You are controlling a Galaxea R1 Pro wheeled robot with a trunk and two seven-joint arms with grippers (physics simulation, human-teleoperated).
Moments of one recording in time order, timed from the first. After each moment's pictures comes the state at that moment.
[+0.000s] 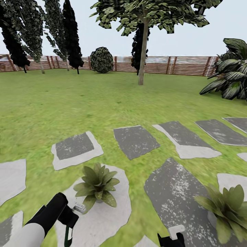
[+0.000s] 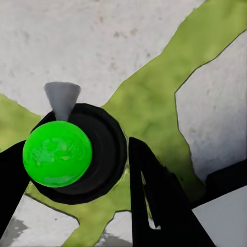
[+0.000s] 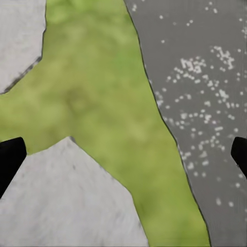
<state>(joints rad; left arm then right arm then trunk) -0.58 0.14 -0.04 -0.61 -0.60 0.84 -0.75 -0.43 -0.03 0.11 -0.09 0.03 -0.38 0.02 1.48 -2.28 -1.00</state>
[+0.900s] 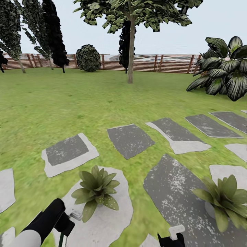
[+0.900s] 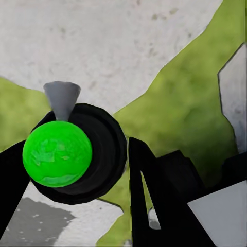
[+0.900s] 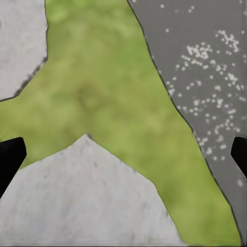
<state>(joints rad) -0.54 0.15 -0.06 -0.61 -0.61 0.84 -0.71 -0.43 -0.03 0.11 -0.09 0.03 -0.38 0.02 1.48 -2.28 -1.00</state>
